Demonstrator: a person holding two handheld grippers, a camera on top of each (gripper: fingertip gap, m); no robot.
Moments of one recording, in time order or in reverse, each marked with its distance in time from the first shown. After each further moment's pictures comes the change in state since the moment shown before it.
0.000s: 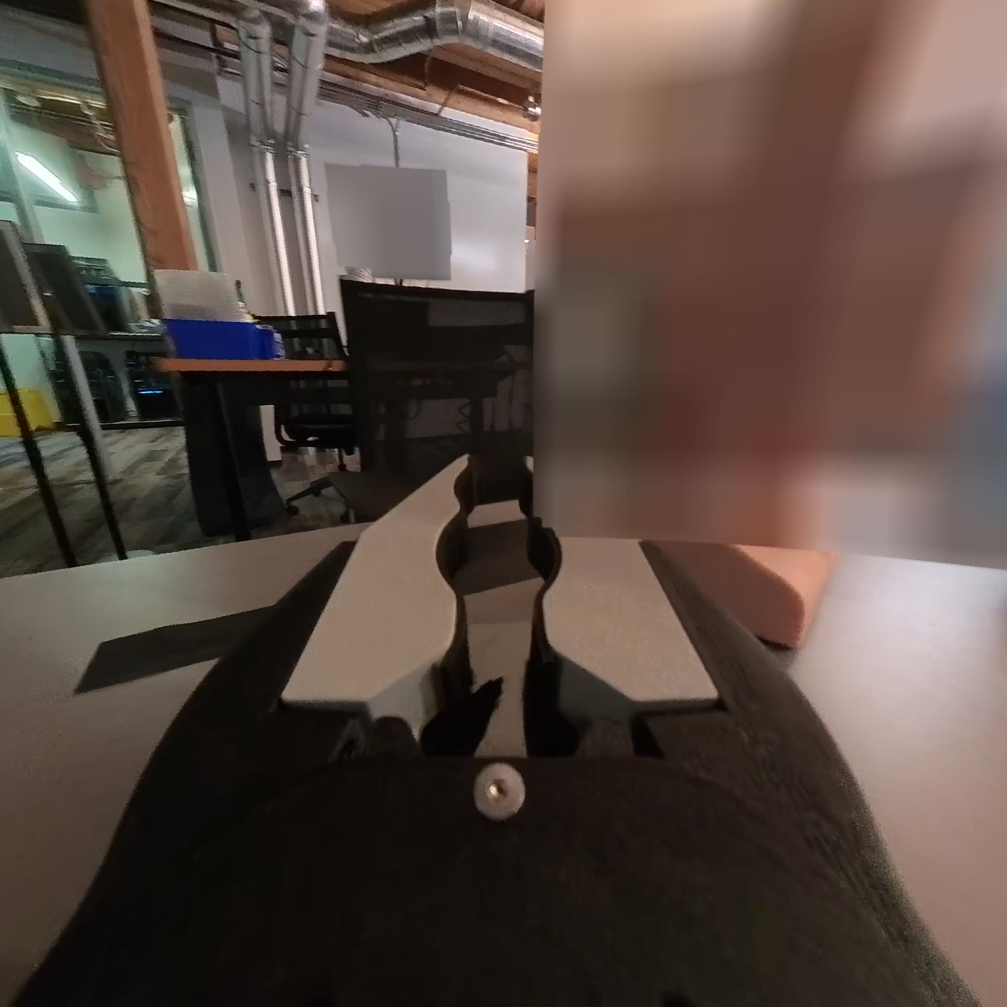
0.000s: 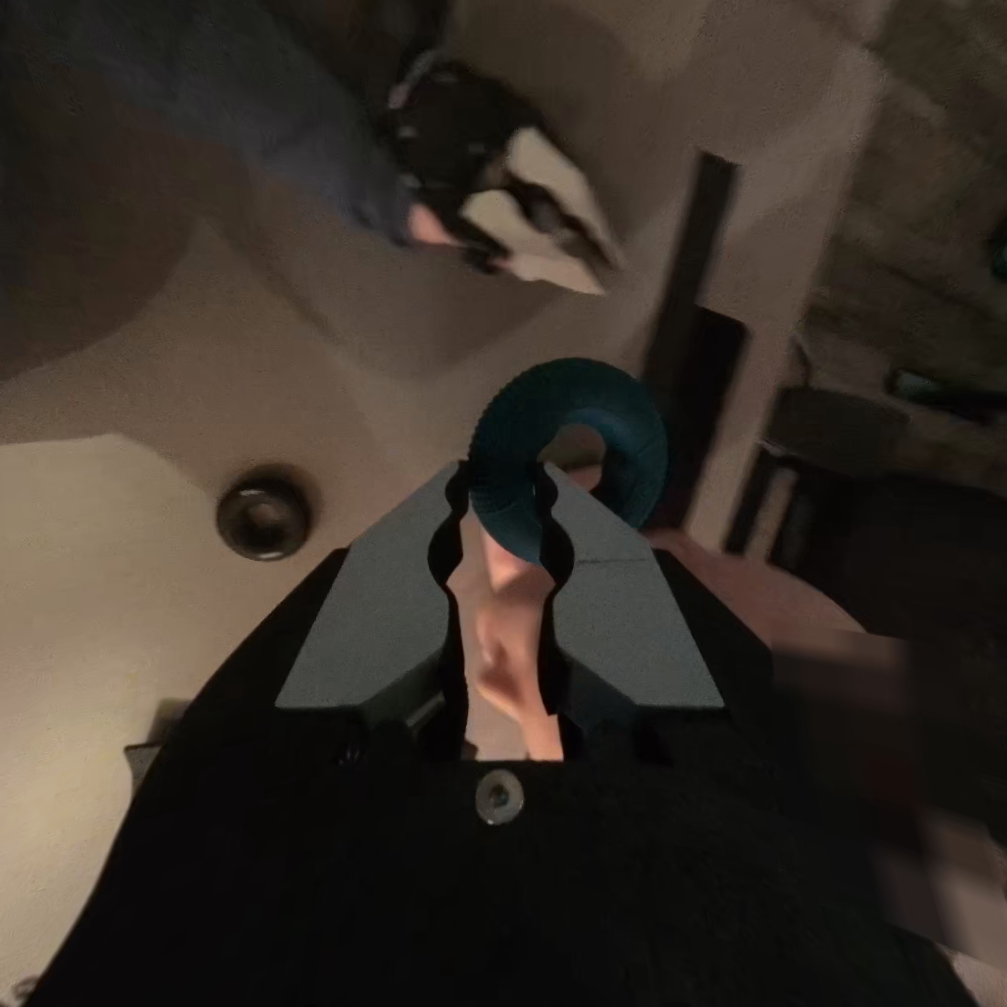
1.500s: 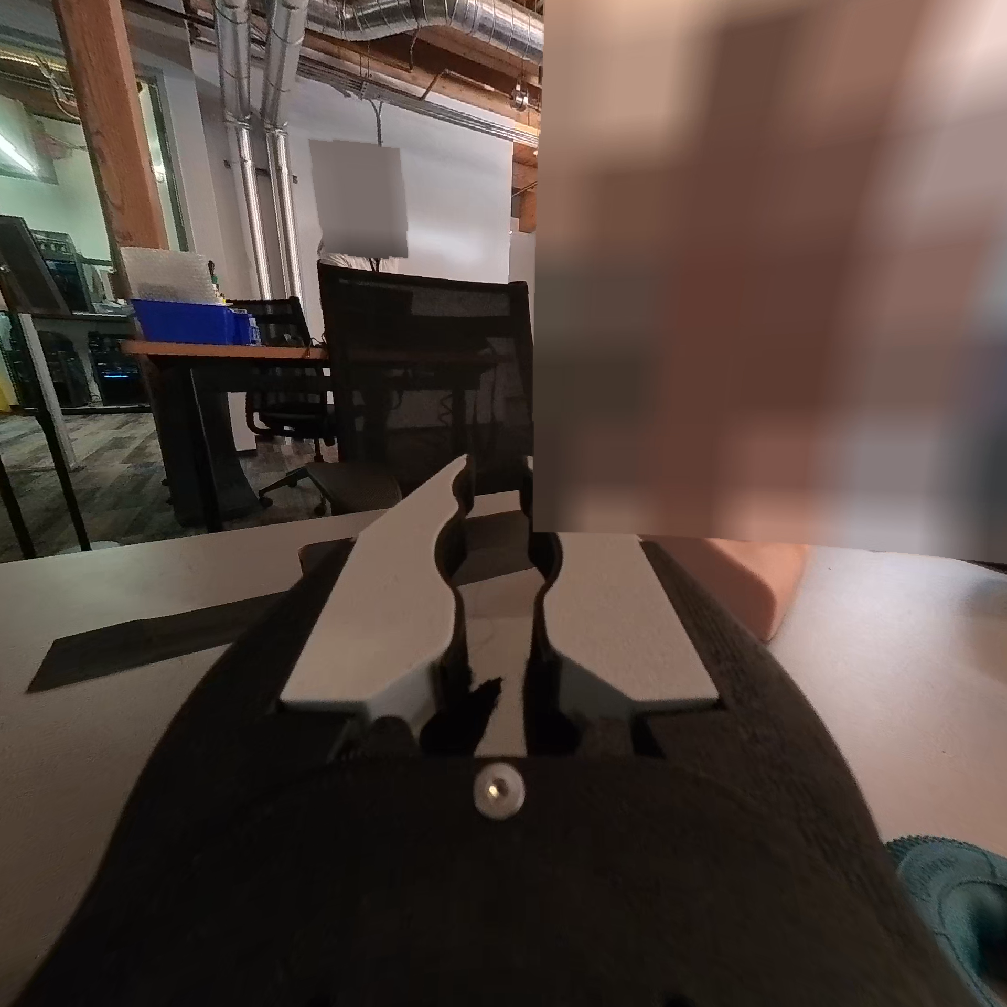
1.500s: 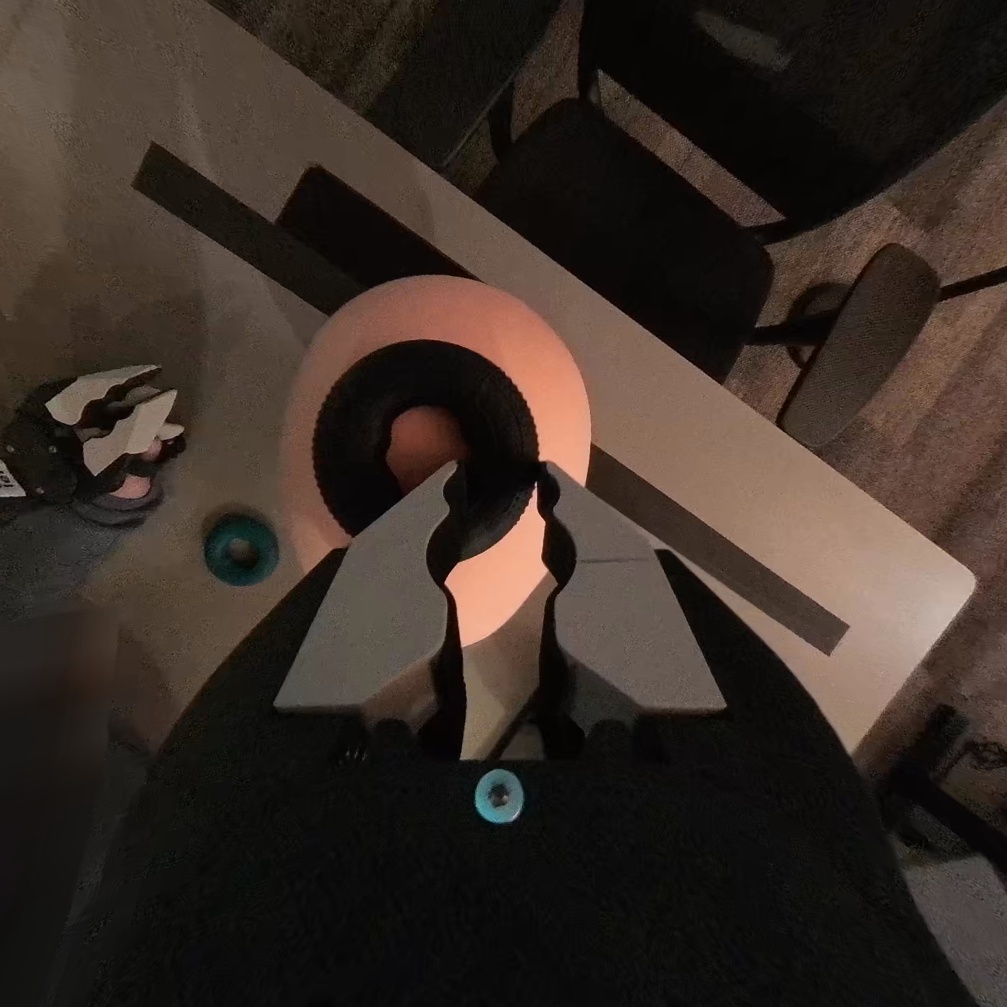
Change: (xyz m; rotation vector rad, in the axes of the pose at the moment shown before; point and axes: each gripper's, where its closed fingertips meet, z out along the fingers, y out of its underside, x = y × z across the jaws) left arm 0.007 0.004 0.002 -0.017 0.033 -0.033; right arm 0.144 0.165 -0.053 -0.085 0.258 1.175
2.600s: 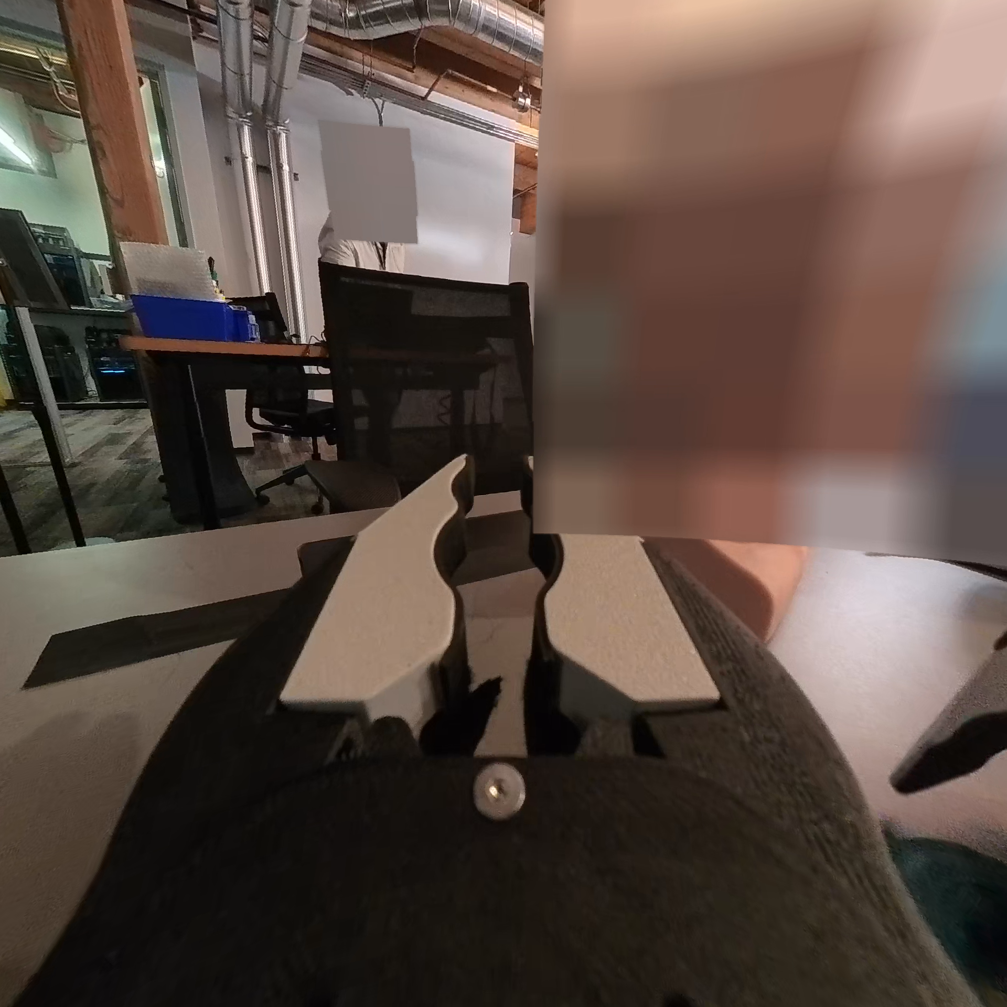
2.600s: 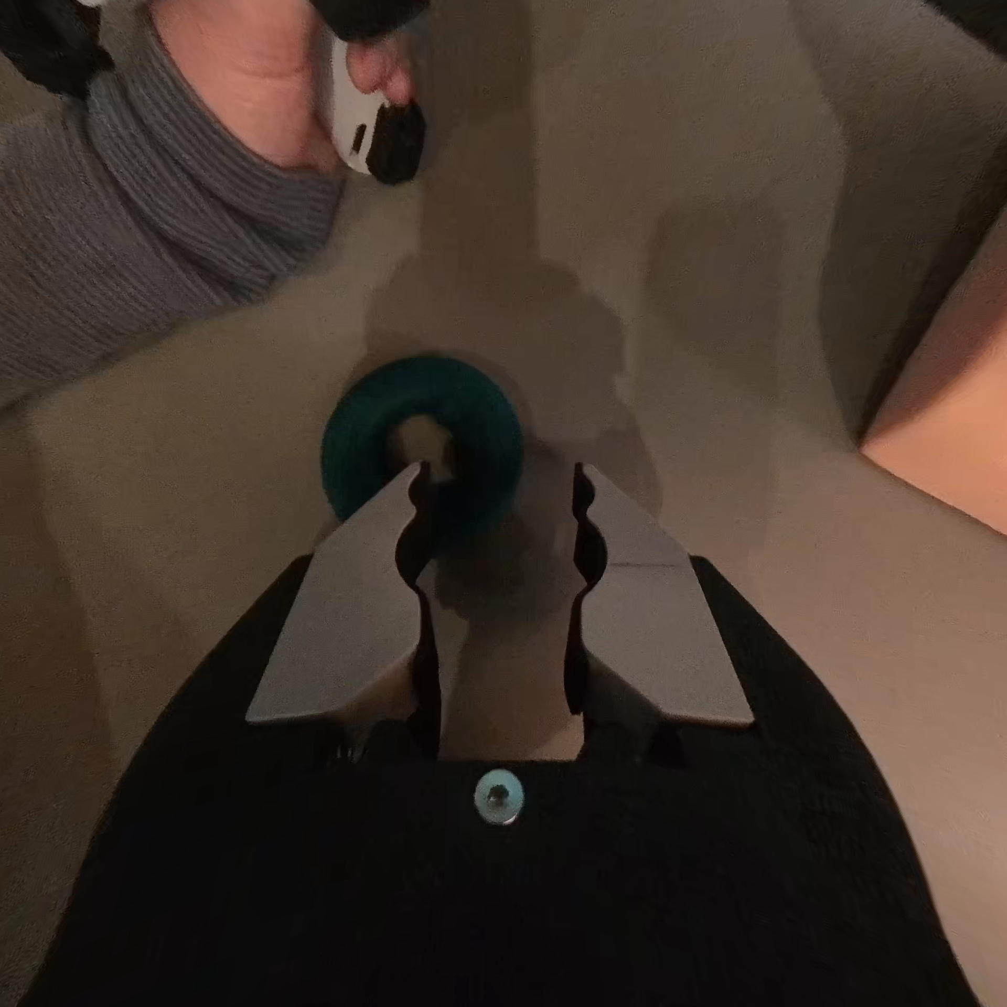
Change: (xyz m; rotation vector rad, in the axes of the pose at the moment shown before) left arm -0.001 0.000 -0.001 0.001 -0.002 -0.013; right arm -0.259 0.222 0.224 0.262 -0.359 -0.193
